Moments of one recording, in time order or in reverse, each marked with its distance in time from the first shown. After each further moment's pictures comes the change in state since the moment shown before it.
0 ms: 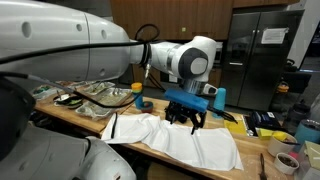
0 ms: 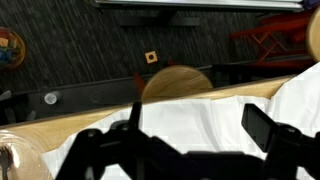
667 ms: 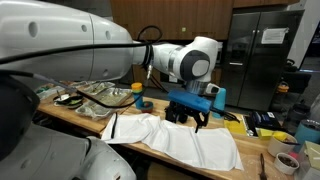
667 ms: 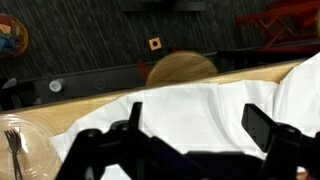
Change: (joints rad) arm -0.002 0.017 -0.010 -0.002 0.003 0.085 0.000
